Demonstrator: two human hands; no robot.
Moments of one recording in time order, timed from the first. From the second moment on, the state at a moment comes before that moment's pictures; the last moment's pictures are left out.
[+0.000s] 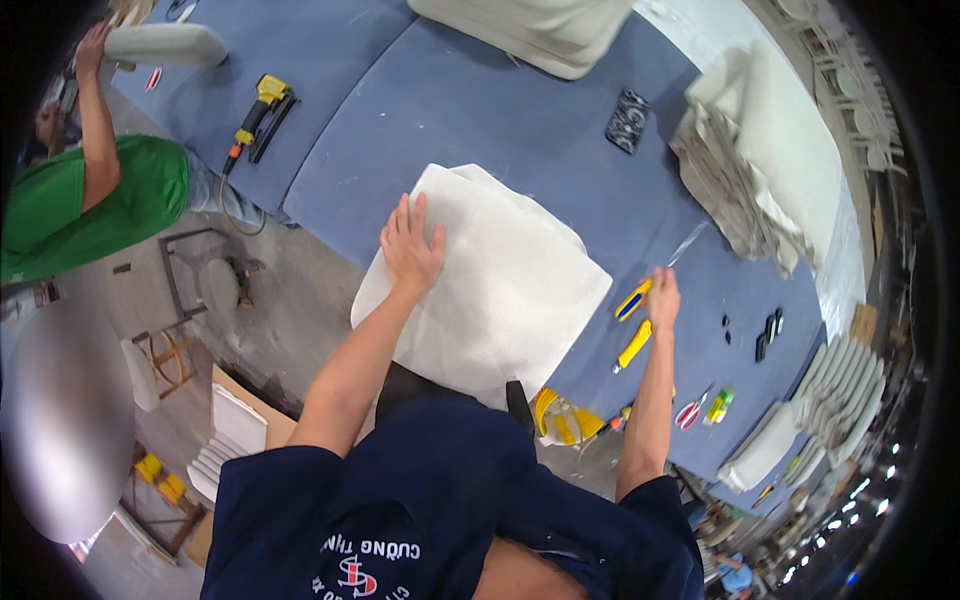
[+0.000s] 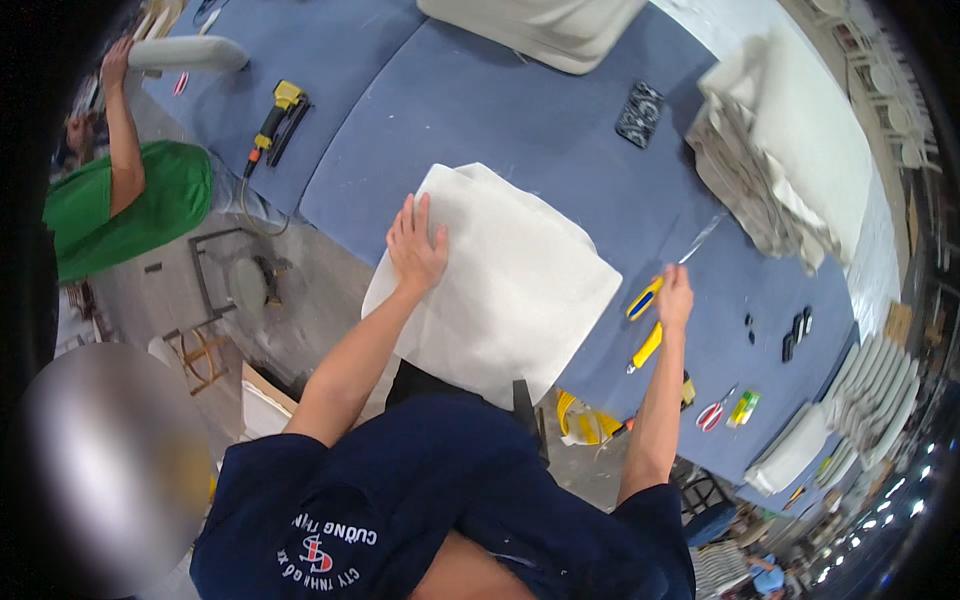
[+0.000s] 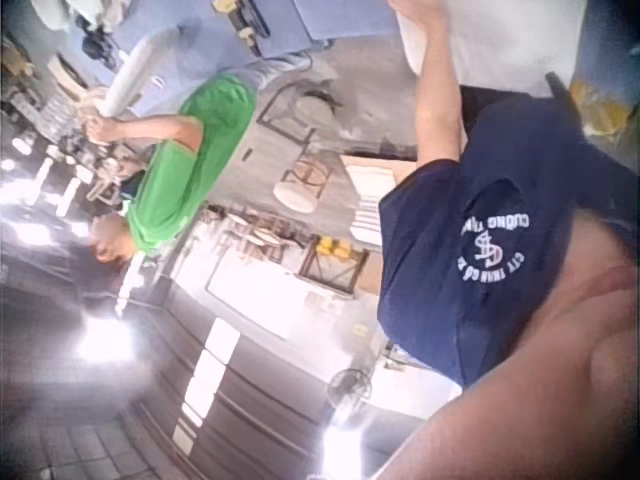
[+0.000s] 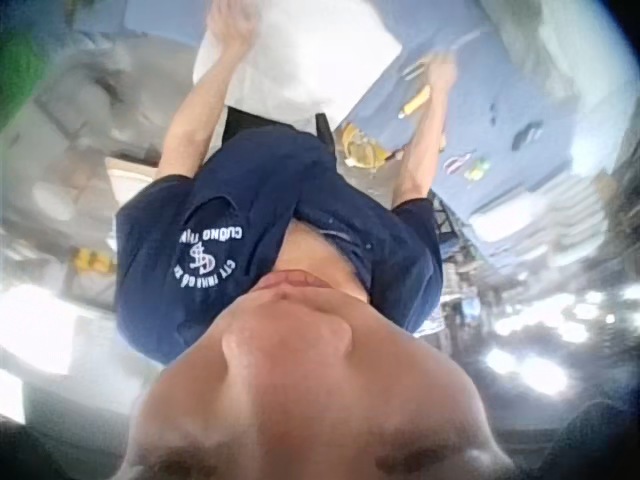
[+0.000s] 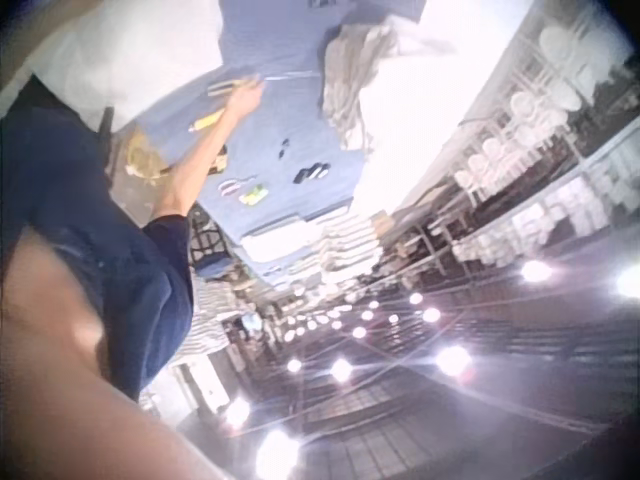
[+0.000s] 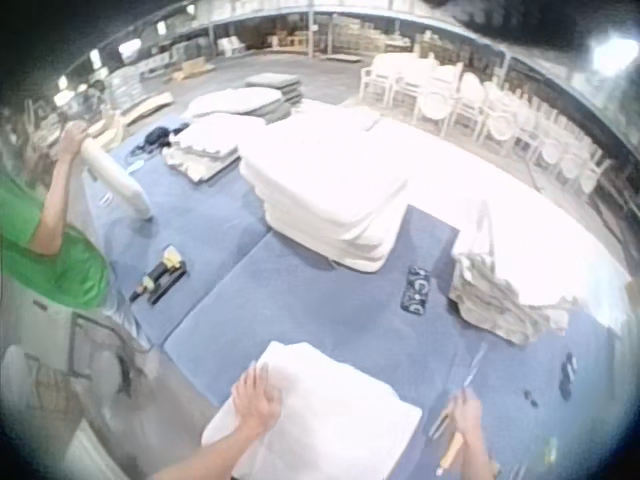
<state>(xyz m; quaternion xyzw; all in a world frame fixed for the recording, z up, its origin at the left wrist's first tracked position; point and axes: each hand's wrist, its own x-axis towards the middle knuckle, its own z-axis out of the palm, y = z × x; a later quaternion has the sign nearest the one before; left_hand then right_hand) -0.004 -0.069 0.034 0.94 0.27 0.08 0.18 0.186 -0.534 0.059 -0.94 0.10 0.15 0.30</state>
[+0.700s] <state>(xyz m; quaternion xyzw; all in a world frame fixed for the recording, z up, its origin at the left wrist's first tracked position) 0.002 -0.048 0.032 0.93 0.28 0.02 0.23 0.243 -0.083 -0.004 -0.64 0.01 0.39 0.66</state>
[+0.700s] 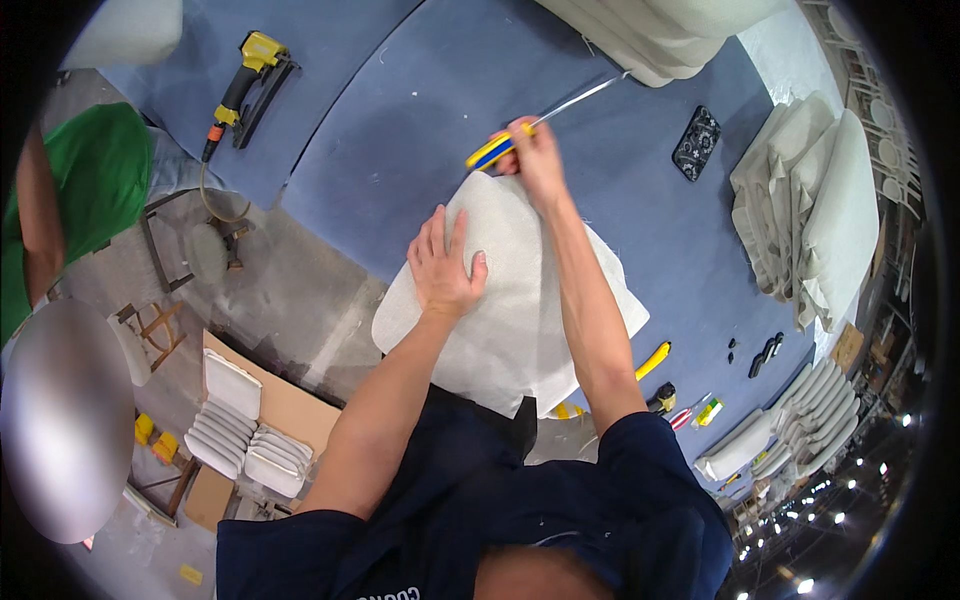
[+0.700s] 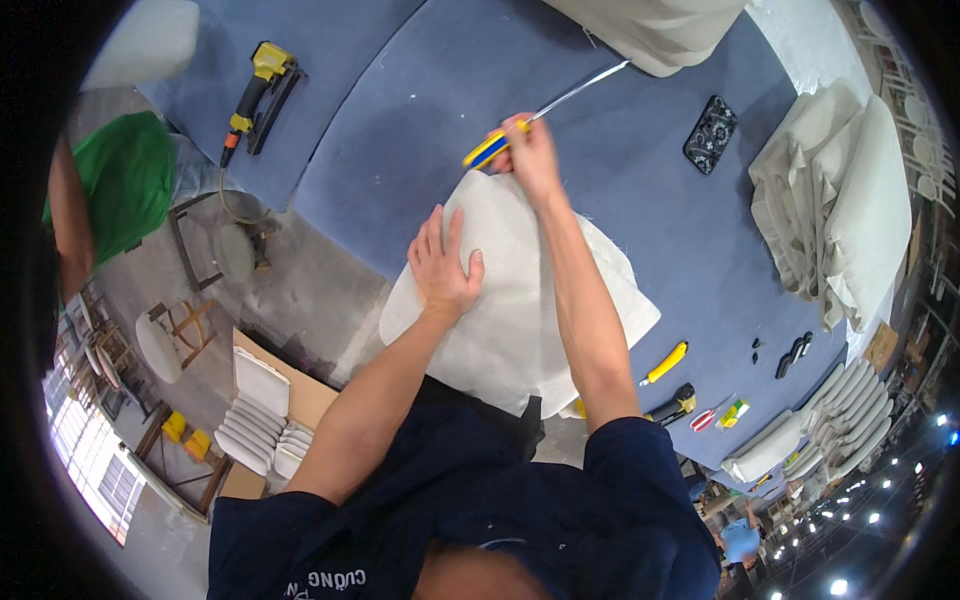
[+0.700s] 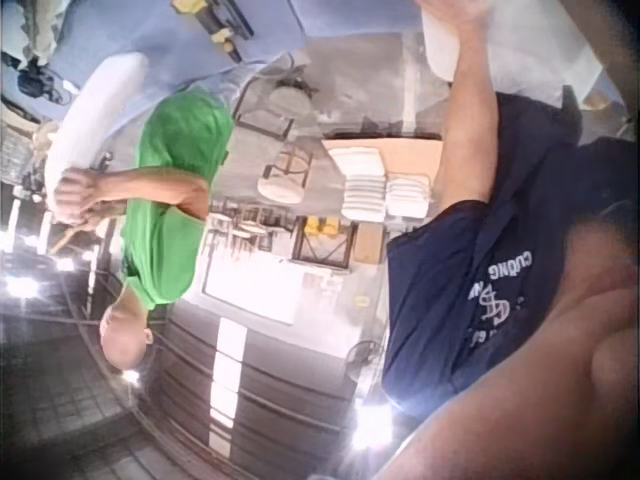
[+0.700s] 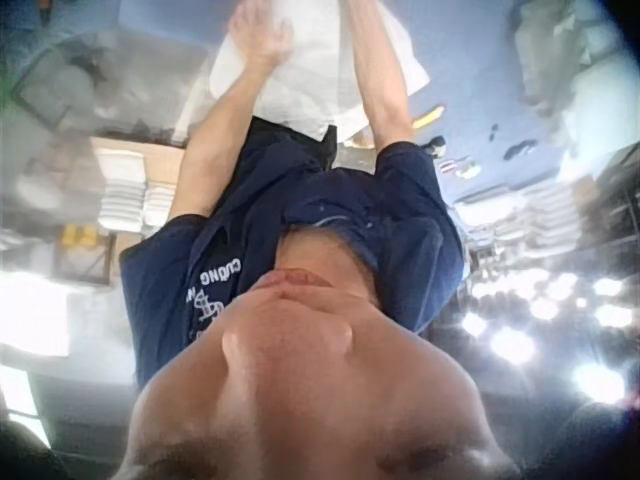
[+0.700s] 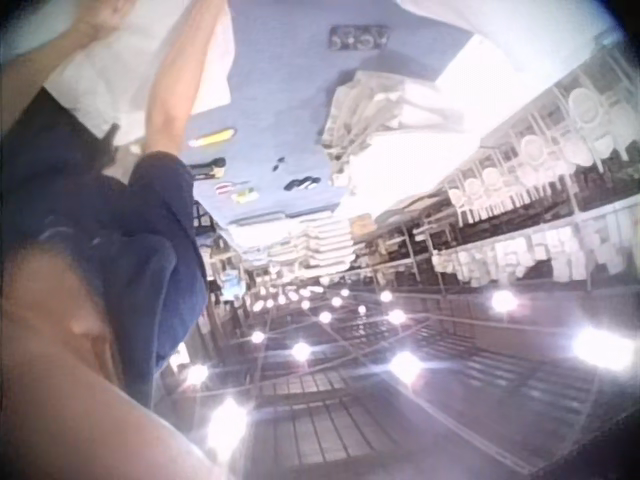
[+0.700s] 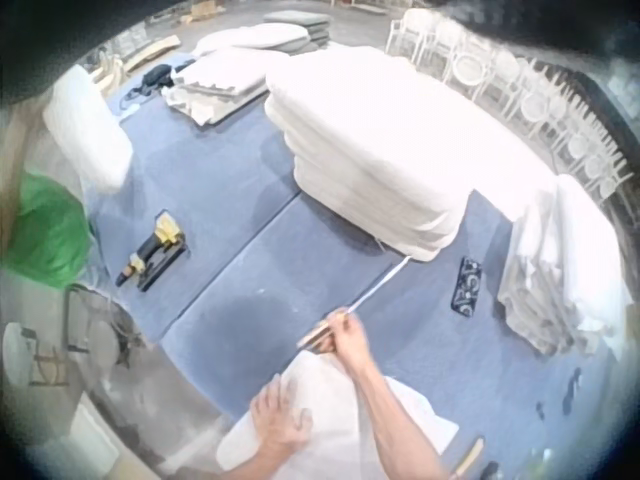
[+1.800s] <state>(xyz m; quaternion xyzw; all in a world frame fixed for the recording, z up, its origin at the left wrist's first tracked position) 0.001 -0.046 0.033 0.93 0.28 0.00 0.22 0.250 -0.084 0.016 -0.64 0.11 0.11 0.75</state>
